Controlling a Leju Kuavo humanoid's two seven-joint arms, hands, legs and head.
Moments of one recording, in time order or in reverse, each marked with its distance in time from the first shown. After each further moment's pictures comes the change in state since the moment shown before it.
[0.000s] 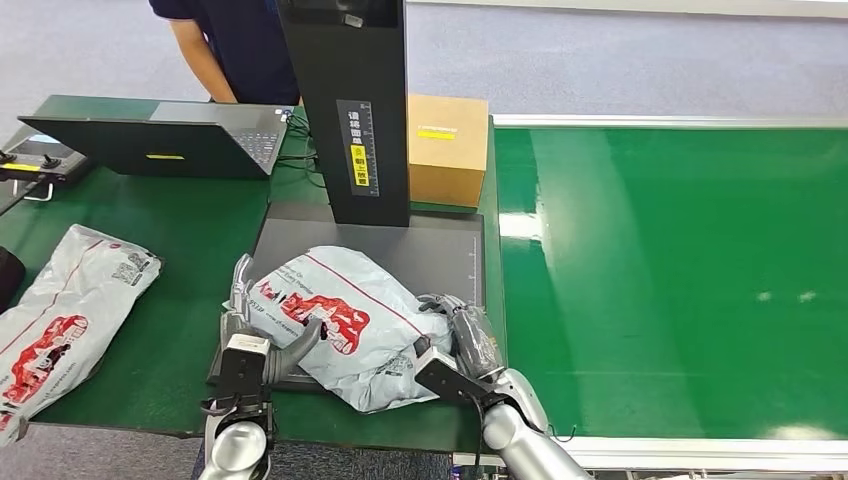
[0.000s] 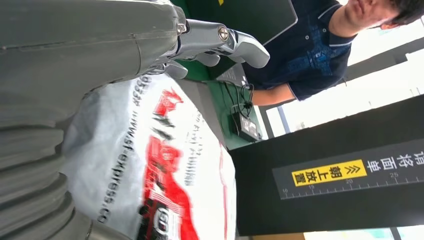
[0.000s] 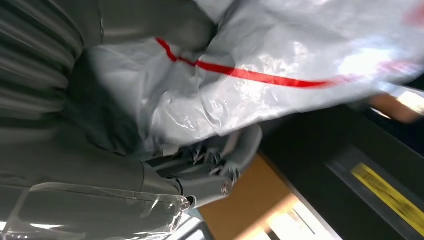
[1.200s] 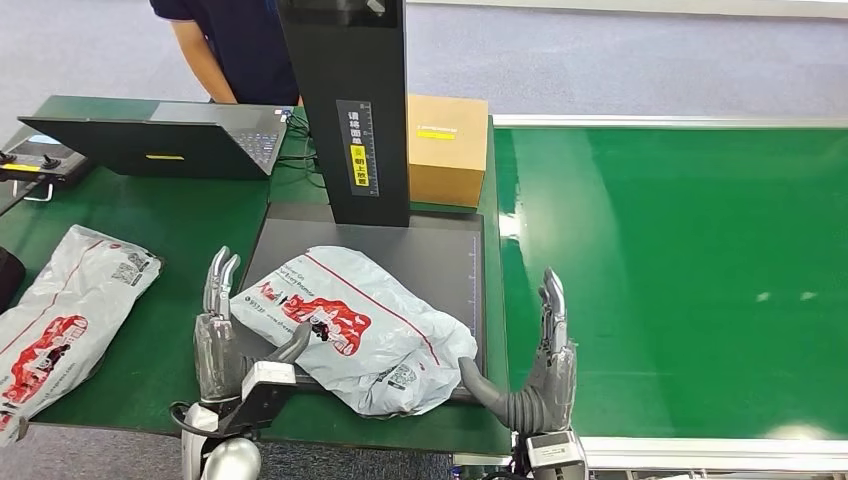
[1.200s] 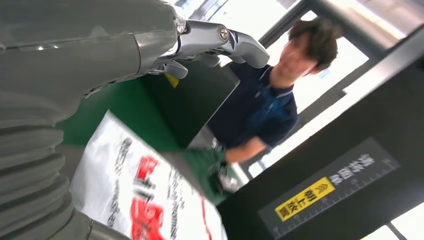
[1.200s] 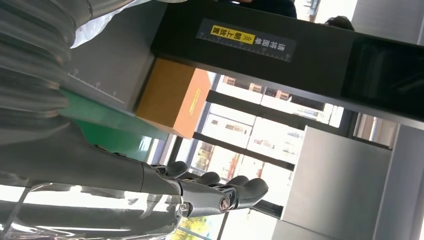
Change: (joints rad) left arm 0.077 0.029 -0.021 -0.198 -0.431 0.171 0.075; right arm 0.428 -0.037 -0.063 -0.791 -0.320 -0.081 -0.214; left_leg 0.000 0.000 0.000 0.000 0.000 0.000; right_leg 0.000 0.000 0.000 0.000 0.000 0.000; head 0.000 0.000
